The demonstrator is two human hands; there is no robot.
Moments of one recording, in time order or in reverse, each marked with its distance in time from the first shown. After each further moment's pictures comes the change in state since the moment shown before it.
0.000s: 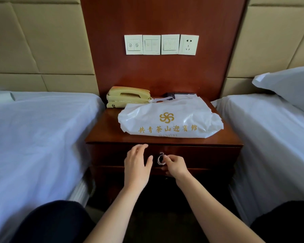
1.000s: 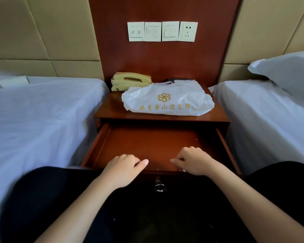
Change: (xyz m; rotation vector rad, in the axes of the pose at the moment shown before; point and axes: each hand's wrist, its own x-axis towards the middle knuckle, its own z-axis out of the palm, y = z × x) left_hand -0.092 0.026 -0.100 0.388 -0.612 0.022; right_hand -0.125 -0.020 -0.084 -1.087 -0.333 -0.391
